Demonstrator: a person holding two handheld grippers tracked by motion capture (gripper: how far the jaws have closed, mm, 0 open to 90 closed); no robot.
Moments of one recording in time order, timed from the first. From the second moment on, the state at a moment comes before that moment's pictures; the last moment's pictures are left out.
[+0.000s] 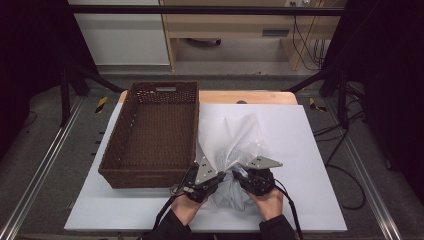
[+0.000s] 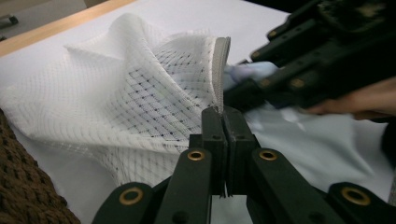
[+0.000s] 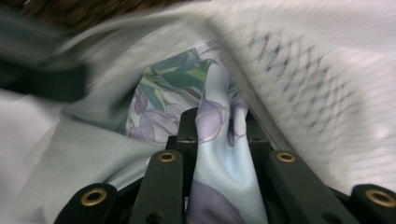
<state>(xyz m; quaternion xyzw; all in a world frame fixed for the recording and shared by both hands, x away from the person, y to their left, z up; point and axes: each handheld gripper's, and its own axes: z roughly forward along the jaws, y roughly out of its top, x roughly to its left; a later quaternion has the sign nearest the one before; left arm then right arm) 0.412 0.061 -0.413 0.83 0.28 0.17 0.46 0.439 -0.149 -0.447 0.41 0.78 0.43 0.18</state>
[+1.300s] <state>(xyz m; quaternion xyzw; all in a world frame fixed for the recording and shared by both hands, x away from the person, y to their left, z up) 0.416 0.056 -0.419 0.83 0.28 0.16 0.45 0.416 -0.166 -0.447 0.37 0.79 0.45 0.19</state>
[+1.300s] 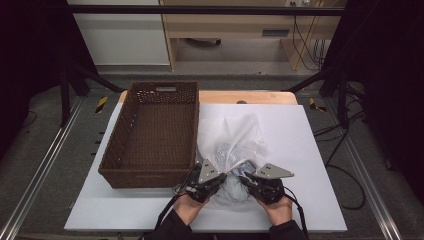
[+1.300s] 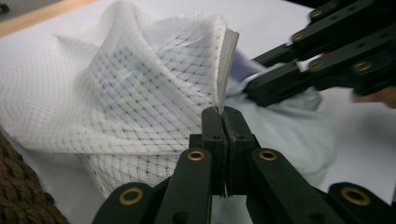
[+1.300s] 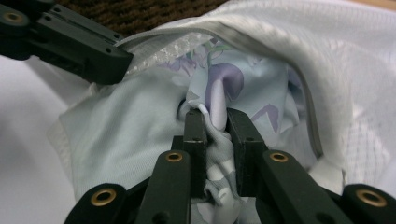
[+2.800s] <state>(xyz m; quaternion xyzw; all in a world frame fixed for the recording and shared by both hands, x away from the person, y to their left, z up) 0.414 0.060 -0.424 0.84 0.28 0.15 0.44 0.460 -0.141 -0.466 0.46 0.74 0.39 0.29</state>
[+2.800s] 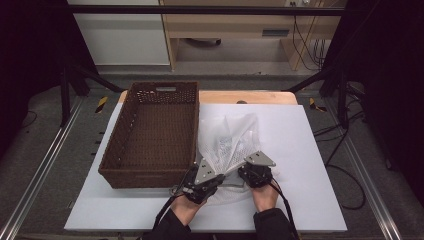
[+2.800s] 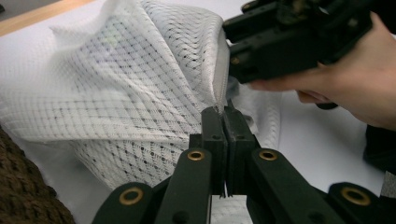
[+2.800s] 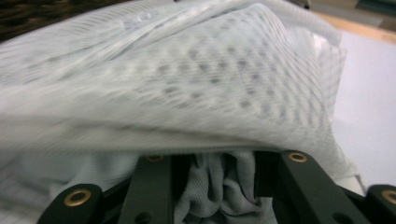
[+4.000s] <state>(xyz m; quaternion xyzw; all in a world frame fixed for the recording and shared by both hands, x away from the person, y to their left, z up) 0.426 0.060 -0.435 0.84 0.29 0.15 0.44 0.428 -0.168 -0.465 0.41 0.78 0.43 0.20</state>
